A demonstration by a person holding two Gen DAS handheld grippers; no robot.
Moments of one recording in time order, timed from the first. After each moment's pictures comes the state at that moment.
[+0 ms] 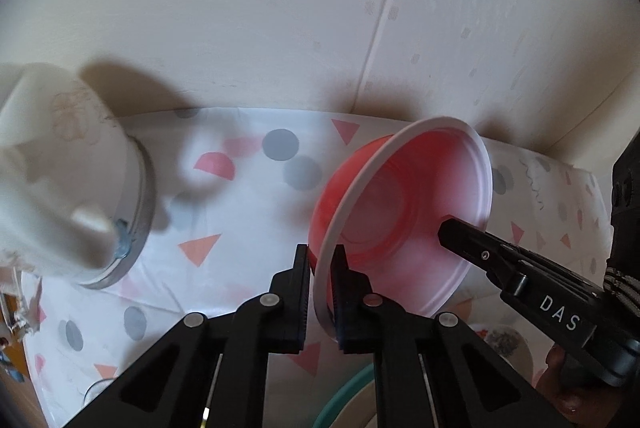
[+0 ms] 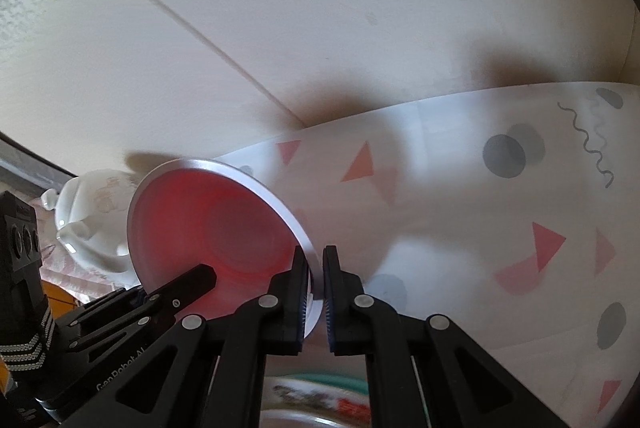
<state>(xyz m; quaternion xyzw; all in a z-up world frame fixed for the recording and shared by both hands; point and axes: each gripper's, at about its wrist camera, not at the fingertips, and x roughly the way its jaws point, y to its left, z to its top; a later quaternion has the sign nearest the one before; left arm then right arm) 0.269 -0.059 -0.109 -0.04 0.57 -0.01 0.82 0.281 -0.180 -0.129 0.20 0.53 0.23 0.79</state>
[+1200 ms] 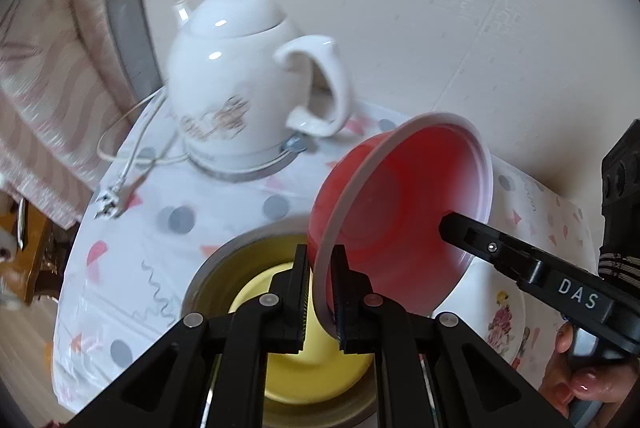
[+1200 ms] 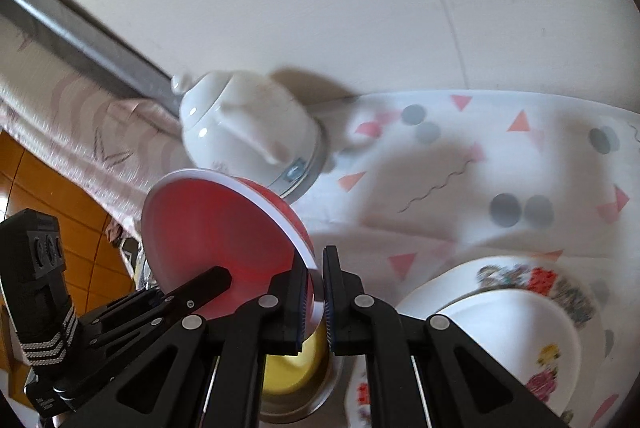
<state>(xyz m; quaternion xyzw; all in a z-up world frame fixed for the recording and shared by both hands) 0.116 0.035 -0.051 -0.11 0.51 0.07 0.85 0.177 -0.092 -0.065 0.15 0.51 0.36 0.77</state>
